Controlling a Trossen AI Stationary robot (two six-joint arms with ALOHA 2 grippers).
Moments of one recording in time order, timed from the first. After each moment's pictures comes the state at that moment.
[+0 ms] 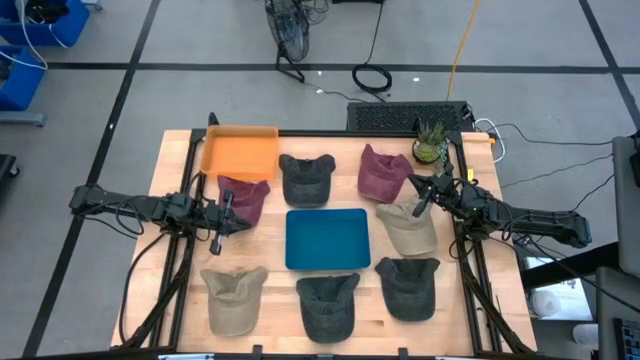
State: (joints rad) left arm -0.15 0.17 0.01 0.07 -0.01 0.02; right arm -0.16 0.14 0.01 0.08 0.50 -0.01
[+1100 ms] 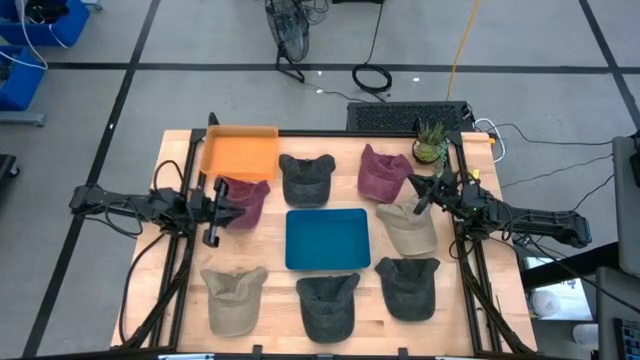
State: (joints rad) left arm -0.15 0.17 0.01 0.41 -0.12 0.02; right arm -0.16 0.14 0.01 0.08 0.50 0.34
